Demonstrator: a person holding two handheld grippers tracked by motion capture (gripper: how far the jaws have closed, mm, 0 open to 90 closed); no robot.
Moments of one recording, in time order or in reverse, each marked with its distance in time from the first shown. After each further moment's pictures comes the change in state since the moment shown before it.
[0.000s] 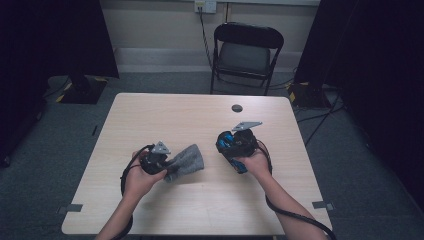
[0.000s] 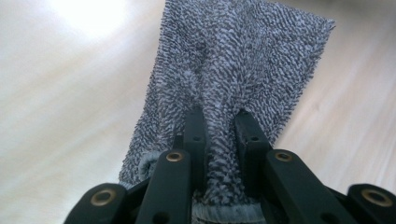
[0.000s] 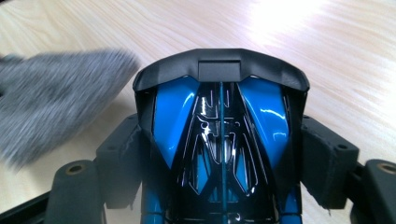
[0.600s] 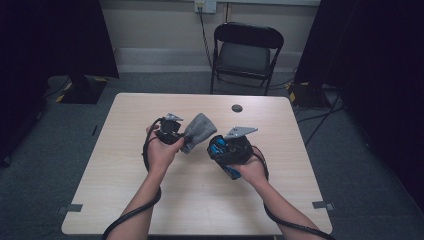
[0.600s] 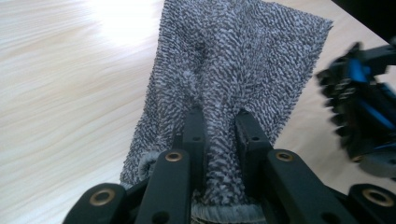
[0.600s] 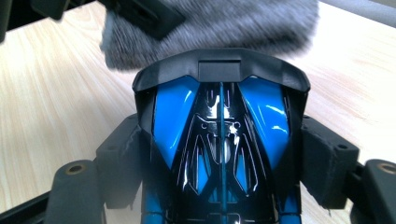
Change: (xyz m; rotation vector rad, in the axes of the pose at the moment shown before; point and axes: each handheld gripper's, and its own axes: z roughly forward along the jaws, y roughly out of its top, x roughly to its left) left arm 0.002 0.086 0.020 -0.114 0.069 -0.192; right arm 0.043 0.007 -0.016 -0.058 0.057 -0.079
